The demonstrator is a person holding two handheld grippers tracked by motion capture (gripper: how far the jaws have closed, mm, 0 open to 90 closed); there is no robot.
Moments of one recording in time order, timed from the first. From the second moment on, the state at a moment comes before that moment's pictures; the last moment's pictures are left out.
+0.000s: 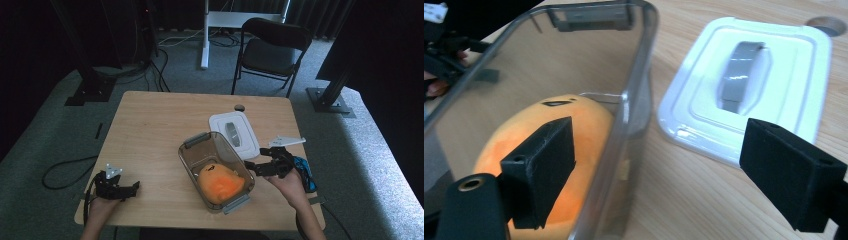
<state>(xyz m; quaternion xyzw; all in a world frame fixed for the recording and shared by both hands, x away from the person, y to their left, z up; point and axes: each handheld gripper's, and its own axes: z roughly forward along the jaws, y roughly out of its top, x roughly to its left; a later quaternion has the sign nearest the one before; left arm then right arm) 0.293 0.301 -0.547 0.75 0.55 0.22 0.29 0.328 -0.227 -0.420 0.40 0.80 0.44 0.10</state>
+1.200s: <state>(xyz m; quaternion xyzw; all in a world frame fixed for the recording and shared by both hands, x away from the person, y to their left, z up) 0.293 0.301 -0.547 0.75 0.55 0.22 0.29 0.338 -0.344 -0.483 0.58 0.72 0.34 0.19</state>
